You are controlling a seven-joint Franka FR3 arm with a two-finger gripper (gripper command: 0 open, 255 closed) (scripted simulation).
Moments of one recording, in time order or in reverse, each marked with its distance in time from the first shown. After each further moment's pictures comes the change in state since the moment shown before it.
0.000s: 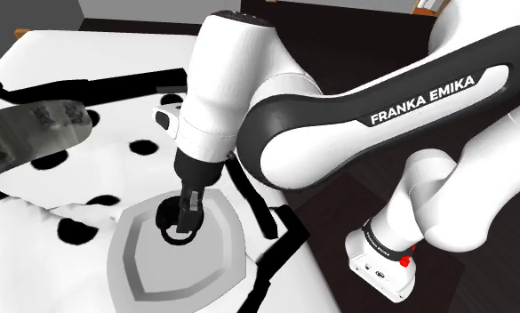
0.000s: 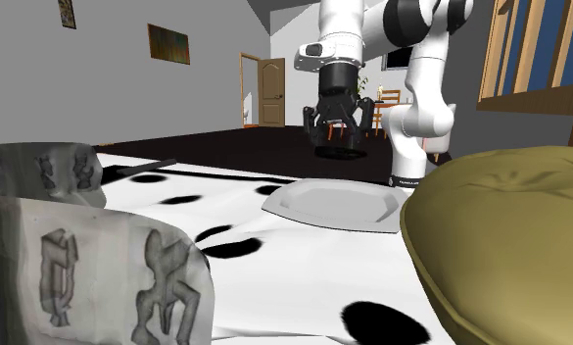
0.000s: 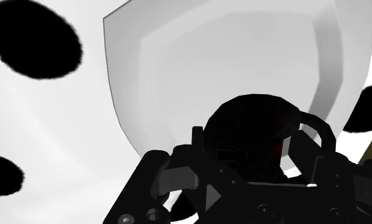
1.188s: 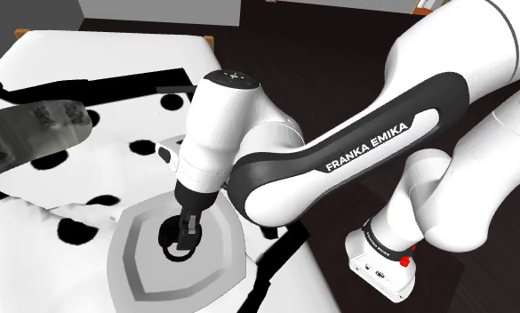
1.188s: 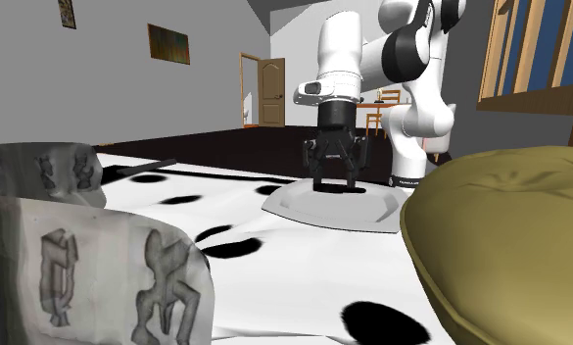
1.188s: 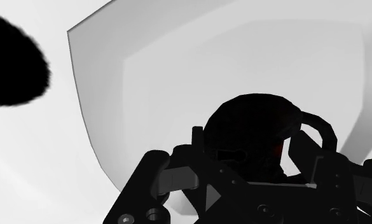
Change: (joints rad) arm 0.007 0.115 0.022 -0.066 -0.011 0.180 0.000
